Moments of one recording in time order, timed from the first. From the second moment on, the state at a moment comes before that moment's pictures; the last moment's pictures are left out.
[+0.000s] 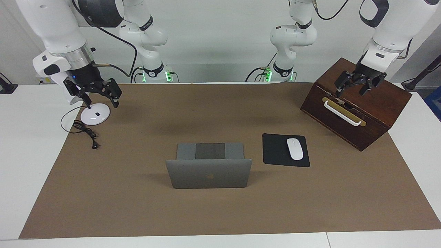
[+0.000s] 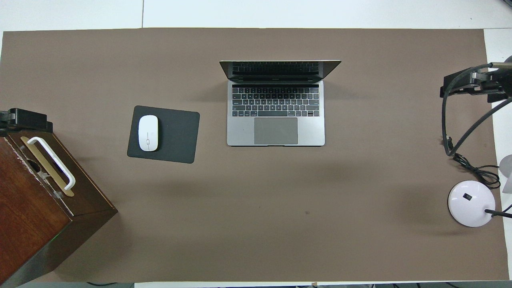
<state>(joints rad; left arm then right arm) -0.09 -0.07 0.09 -1.68 -0.02 1.64 0.01 -0.05 0.08 0.05 -1.48 0.00 1.63 0.14</state>
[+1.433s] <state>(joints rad) -0.09 -0.07 0.09 -1.70 -0.02 1.73 0.01 -0.05 0.21 0.05 -1.39 -0.03 1.87 0.04</state>
